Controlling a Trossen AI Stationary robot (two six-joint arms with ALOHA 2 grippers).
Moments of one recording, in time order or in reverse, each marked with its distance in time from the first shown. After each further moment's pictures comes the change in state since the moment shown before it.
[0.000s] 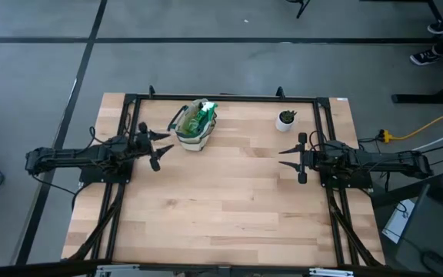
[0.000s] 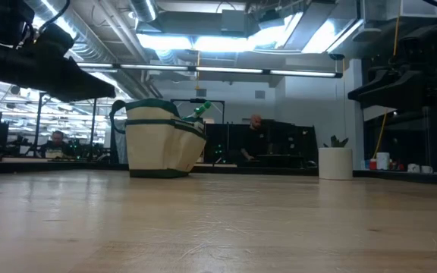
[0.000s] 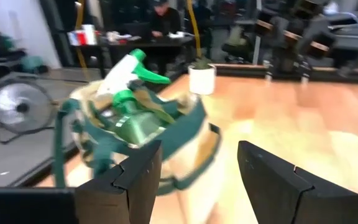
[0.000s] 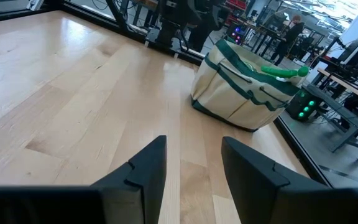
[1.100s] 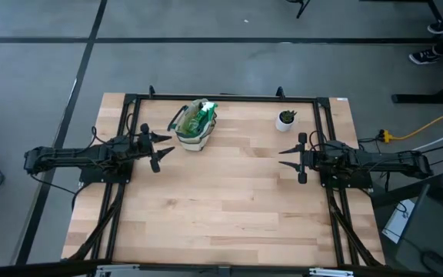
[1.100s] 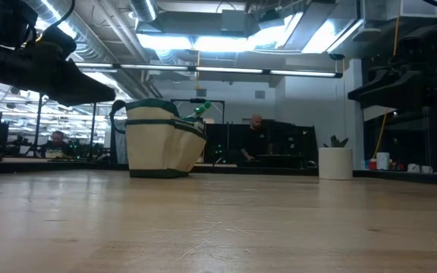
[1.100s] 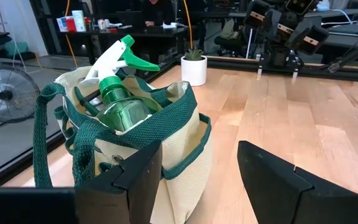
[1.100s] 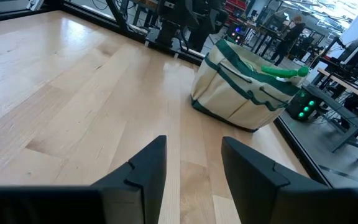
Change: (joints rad) left arm 0.000 0.036 0.000 -0.006 0.043 -0.051; right arm 0.000 0.000 0.000 0.000 0.000 0.000
